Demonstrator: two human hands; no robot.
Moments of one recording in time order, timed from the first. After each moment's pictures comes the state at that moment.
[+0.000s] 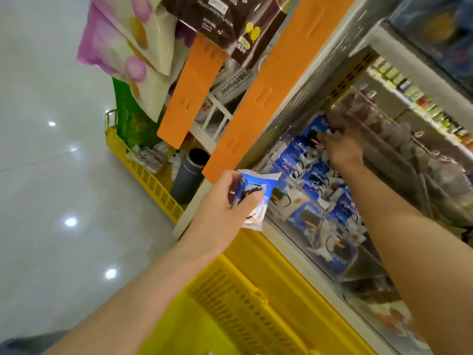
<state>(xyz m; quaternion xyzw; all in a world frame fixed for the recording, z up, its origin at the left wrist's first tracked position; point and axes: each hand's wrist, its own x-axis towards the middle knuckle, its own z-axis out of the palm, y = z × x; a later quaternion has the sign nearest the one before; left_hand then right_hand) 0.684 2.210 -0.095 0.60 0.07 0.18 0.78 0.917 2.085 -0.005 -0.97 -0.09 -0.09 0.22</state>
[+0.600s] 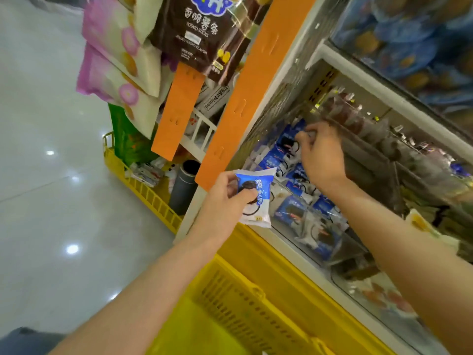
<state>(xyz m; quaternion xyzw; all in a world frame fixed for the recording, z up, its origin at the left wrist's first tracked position) 0.681 2.196 -0.066 0.54 0.11 0.13 0.82 0.846 2.084 0.005 -0.94 -0.22 -0.21 0.18</state>
